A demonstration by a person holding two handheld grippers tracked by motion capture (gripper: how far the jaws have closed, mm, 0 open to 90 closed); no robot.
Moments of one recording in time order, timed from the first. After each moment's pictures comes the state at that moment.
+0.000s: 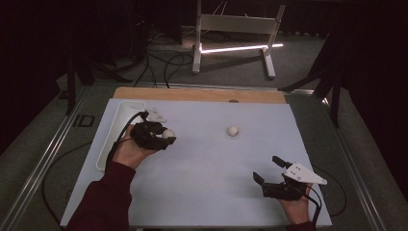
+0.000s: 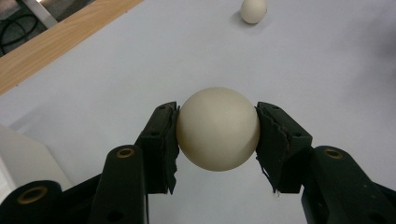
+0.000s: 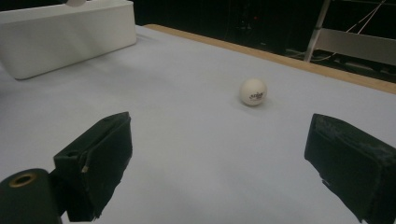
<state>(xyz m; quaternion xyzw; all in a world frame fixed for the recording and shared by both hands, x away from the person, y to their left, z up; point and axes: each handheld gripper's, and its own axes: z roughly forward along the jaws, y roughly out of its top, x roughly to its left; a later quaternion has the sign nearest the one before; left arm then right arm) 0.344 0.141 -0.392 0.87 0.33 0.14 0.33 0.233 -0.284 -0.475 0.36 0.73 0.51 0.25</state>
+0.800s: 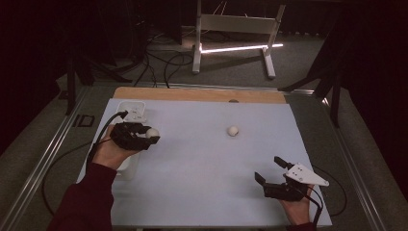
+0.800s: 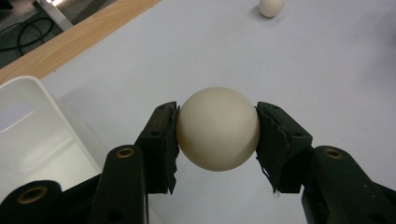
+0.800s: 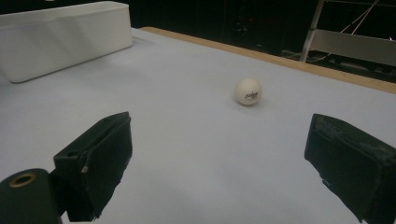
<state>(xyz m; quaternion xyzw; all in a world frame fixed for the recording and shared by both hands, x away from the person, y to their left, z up) 0.337 0.188 -0.388 0.87 0.34 0.15 0.34 0.231 -0.287 -0.476 0.37 0.73 0.52 0.26</state>
